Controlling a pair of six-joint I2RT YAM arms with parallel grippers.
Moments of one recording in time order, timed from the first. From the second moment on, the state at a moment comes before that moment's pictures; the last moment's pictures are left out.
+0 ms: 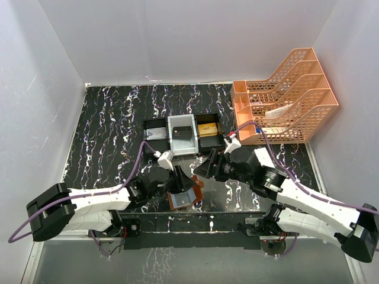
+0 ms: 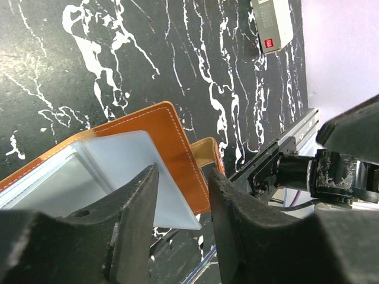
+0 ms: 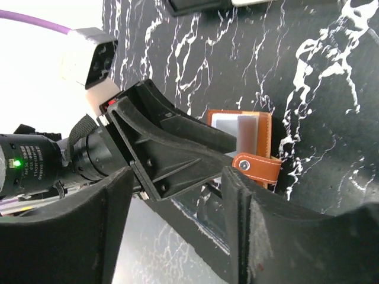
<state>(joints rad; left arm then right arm) -1.07 1.14 0.35 0.31 -0.13 -1.03 0.90 0.84 0.63 -0.24 -0.01 0.98</state>
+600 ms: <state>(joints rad) -1.03 1.34 0.33 0.43 -0.08 -1.06 0.97 0.90 0.49 -0.20 -0.21 0.96</state>
